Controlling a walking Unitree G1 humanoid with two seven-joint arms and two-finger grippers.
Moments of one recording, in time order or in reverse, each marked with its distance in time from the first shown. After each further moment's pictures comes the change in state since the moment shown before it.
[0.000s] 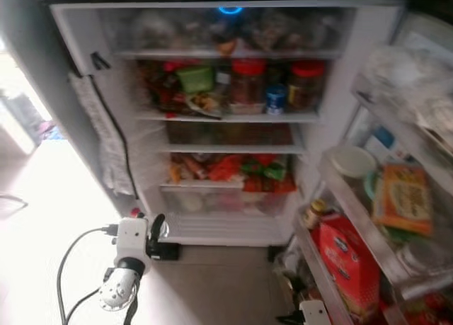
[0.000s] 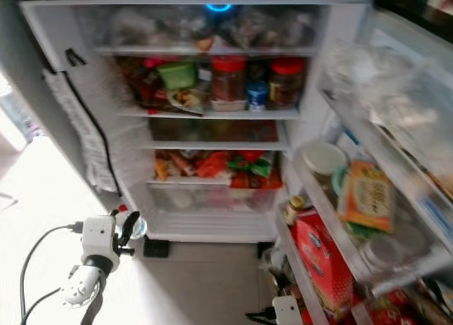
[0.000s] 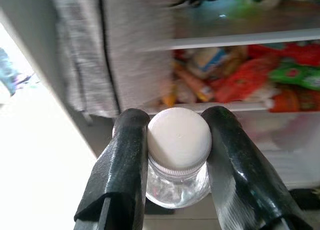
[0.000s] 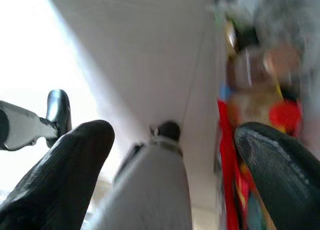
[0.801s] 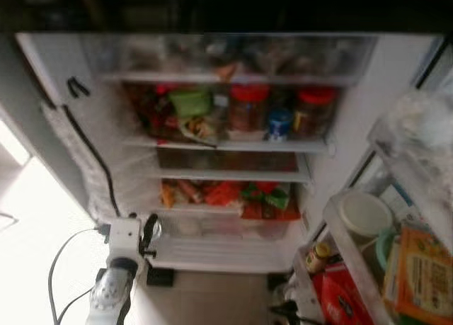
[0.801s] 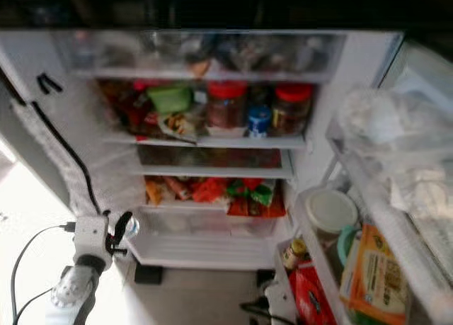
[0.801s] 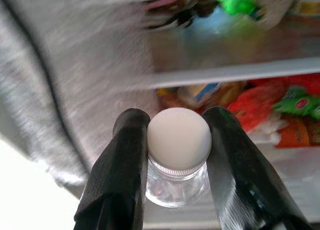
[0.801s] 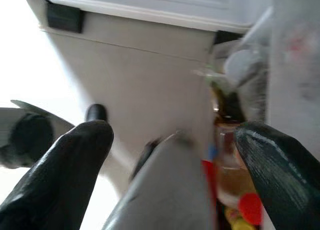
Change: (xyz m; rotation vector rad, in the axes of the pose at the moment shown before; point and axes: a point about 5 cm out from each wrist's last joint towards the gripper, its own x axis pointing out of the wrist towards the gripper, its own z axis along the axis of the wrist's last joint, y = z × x) left arm 0.002 0.001 0.003 0.004 -0.005 -0.005; right arm 0.003 0.016 0.006 -0.007 -0.019 0.064
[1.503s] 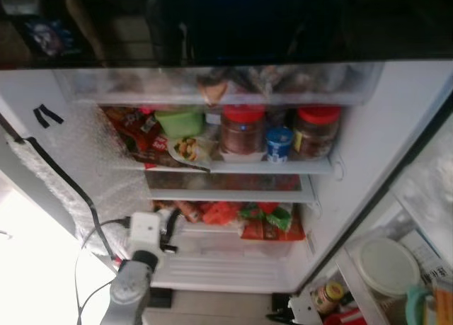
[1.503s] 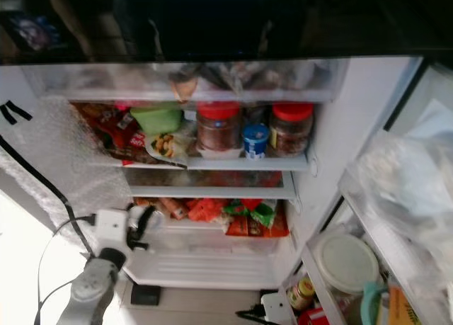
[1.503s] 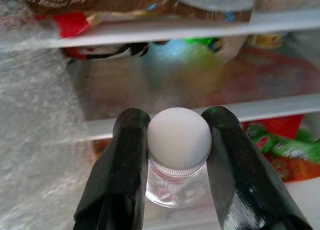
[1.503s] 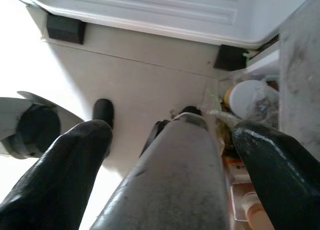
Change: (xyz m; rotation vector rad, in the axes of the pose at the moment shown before) left arm 0.007 -0.028 0.014 -0.061 -0.048 -0.137; right arm -0.001 -0.001 -0.006 0.011 0.029 0.018
